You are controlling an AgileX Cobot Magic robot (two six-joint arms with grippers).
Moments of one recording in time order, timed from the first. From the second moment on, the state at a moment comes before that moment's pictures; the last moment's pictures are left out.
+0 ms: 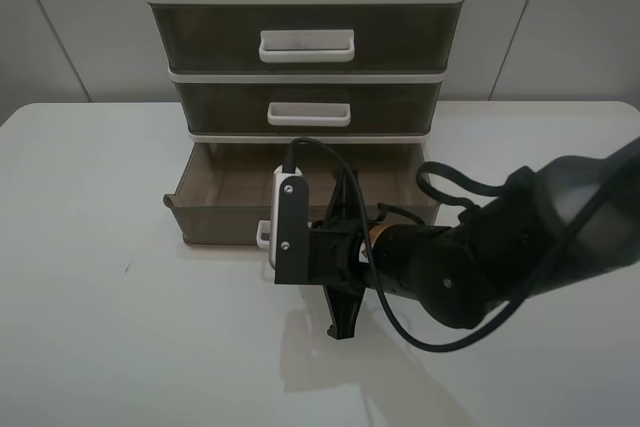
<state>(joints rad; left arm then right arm) -0.06 0.00 -0.51 -0.05 1.06 0.00 0.92 1.89 -0.63 0.38 -0.46 -1.19</state>
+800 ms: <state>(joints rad) -0.06 0.00 -0.51 -0.05 1.06 0.00 1.02 1.83 -0.60 0.50 -0.39 -1.19</state>
